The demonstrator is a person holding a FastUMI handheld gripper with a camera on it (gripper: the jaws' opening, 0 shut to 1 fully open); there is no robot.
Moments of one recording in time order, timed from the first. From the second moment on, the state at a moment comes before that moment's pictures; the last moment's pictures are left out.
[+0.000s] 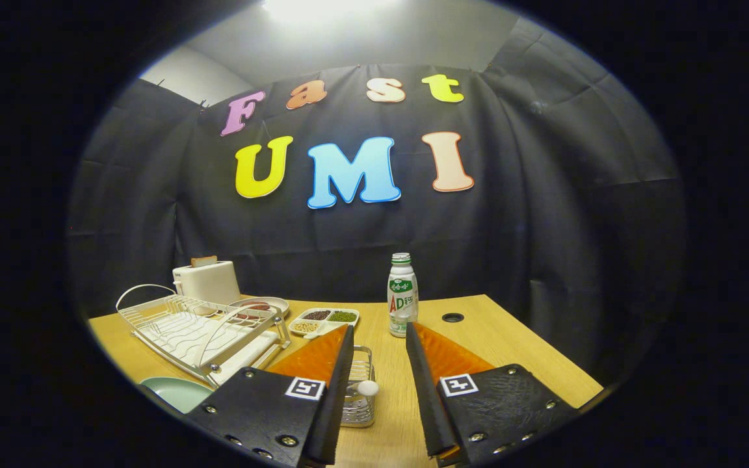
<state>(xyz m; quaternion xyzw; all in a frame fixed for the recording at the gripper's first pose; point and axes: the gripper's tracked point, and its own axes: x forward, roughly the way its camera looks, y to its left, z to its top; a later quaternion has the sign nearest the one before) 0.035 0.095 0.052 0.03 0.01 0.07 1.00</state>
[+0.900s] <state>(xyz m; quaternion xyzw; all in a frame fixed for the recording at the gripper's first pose) 0.033 0.117 0.084 0.02 0.04 0.07 1.00</state>
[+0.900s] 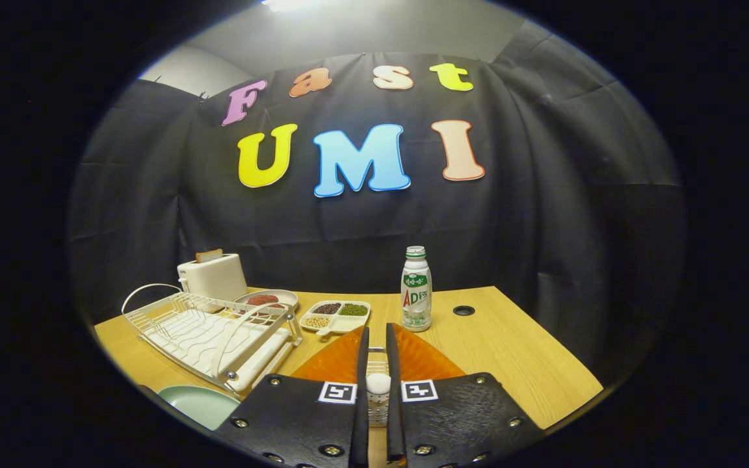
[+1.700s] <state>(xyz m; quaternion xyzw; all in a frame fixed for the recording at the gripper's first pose) -0.057 0.165 0.197 -0.01 0.07 0.08 0.99</state>
